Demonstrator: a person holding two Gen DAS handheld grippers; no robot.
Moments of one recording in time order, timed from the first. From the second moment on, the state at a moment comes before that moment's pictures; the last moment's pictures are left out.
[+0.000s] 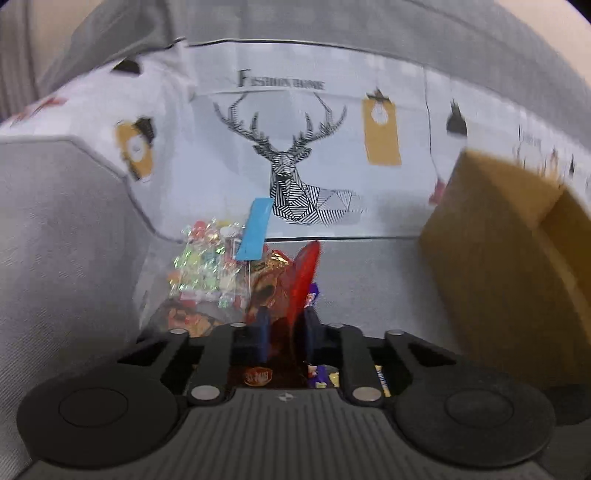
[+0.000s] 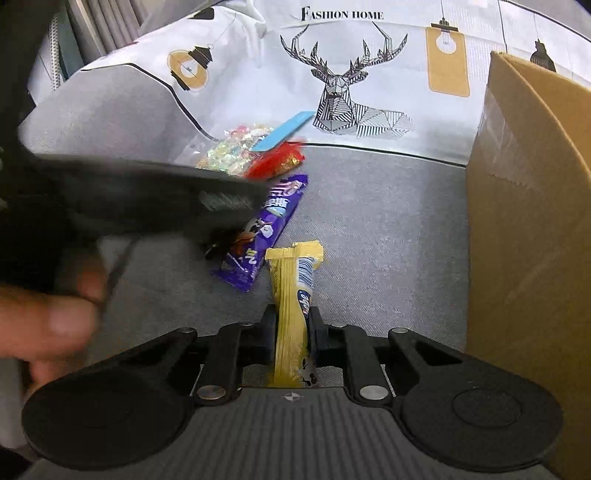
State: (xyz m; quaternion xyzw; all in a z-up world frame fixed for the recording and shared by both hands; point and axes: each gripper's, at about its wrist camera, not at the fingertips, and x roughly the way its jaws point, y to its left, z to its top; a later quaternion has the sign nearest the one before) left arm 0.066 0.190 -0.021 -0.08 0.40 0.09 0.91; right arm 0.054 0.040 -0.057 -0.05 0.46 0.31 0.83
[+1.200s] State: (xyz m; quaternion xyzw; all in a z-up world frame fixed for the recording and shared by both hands) left arm 0.079 0.188 -0.062 -0.14 0.55 0.21 0.80; right arm 0.041 0.038 -0.068 -0.08 0.48 0.33 0.80
